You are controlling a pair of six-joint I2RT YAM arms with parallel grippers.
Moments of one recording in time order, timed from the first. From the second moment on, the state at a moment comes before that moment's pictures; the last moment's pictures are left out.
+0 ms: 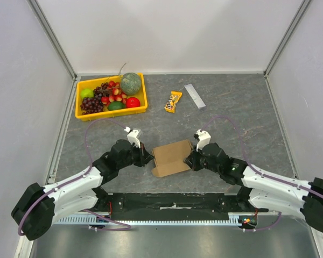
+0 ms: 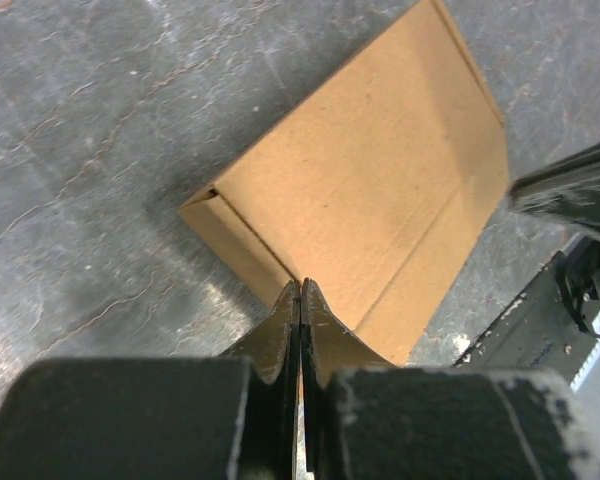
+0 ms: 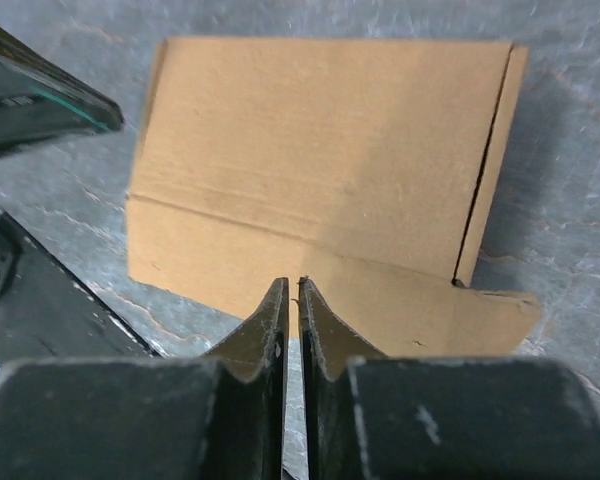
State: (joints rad) left arm -0.71 0.94 0.31 0.13 0.15 -0.55; right arm 0.93 0.98 0.40 -0.01 0.08 0.57
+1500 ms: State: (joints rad) left arm -0.72 1.14 0.33 0.13 0.08 -0.64; right arm 0.74 1.29 0.56 -0.09 0.14 0.37
